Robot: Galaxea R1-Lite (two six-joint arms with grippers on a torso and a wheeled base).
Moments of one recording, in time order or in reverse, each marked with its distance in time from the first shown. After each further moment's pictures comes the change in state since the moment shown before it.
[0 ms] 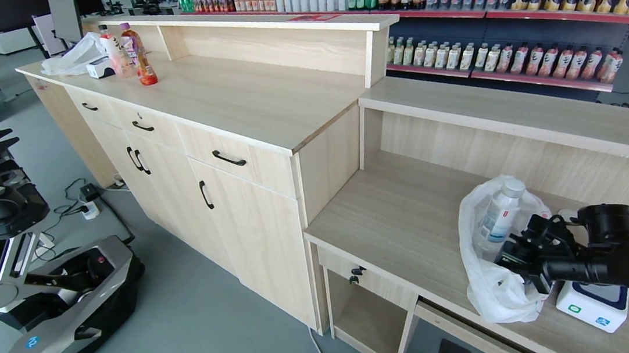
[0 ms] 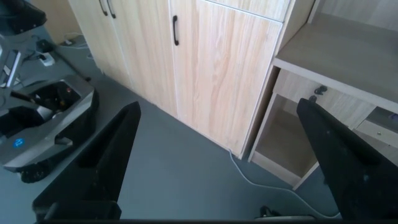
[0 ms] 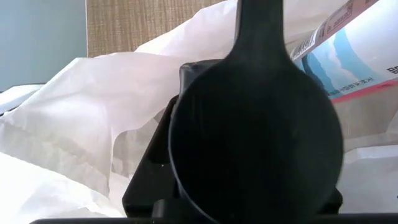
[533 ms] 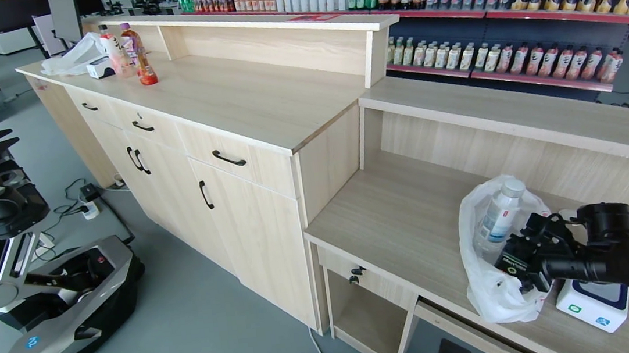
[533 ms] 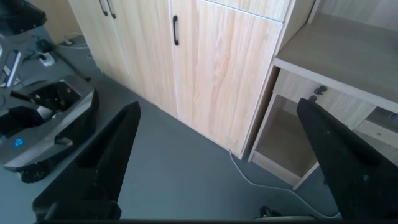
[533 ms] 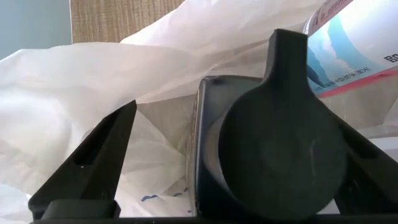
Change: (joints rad) left arm 0.000 0.000 0.000 0.000 0.000 0.000; right arm -0.001 -0.001 -0.015 0.011 -0.026 0.010
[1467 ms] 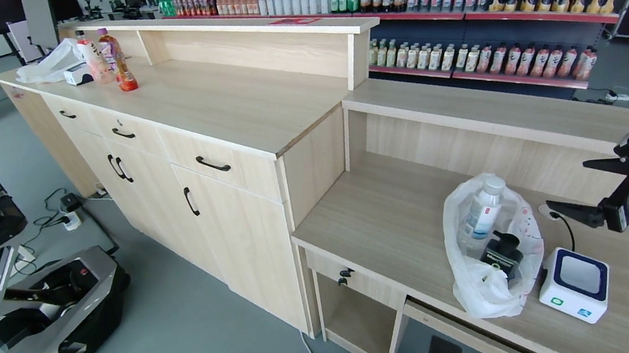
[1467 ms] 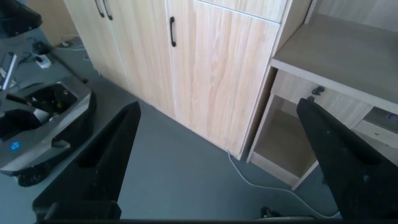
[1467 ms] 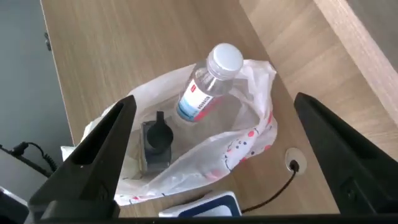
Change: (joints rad) left arm -0.001 0.000 0.000 0.000 0.000 0.000; right arm -0.094 -0.629 0.143 0.056 -0.078 0.196
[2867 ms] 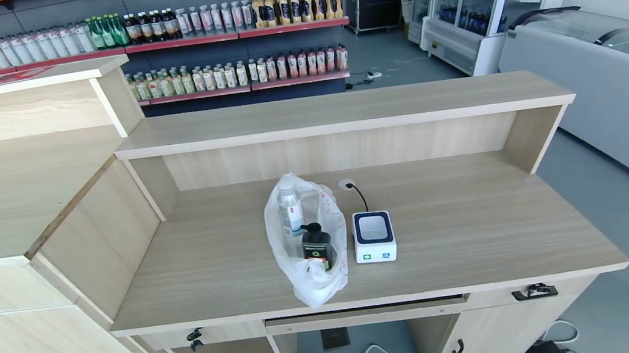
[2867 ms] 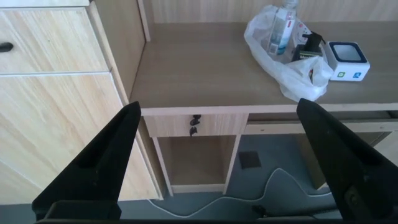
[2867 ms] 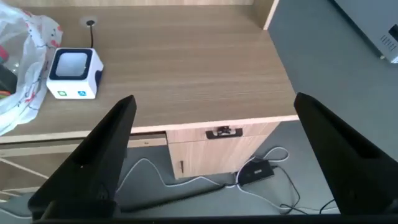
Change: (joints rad) left arm 0.001 0.000 0.000 0.000 0.000 0.000; right arm 0.247 -0.931 0.514 0.211 -0.611 0.544
